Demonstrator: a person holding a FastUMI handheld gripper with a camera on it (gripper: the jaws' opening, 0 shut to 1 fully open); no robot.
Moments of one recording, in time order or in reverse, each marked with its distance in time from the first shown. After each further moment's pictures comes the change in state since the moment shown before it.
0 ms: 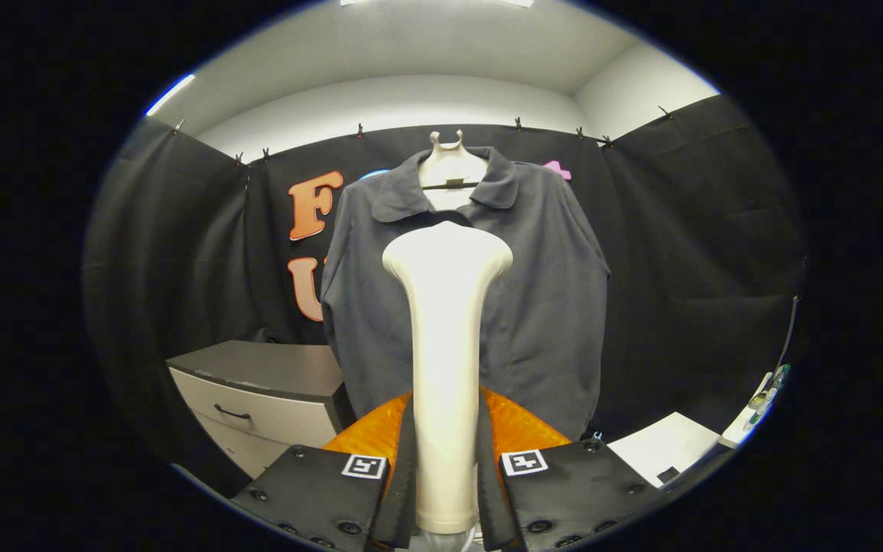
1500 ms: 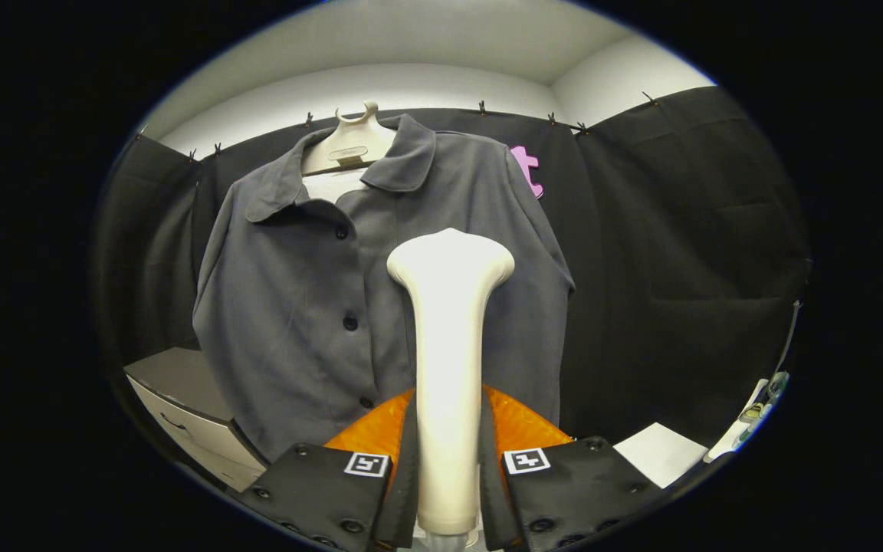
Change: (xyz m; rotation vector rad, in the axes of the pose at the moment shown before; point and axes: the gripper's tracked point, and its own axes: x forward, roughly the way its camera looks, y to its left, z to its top) arm 0.111 -0.104 0.000 0.001 0.049 -0.098
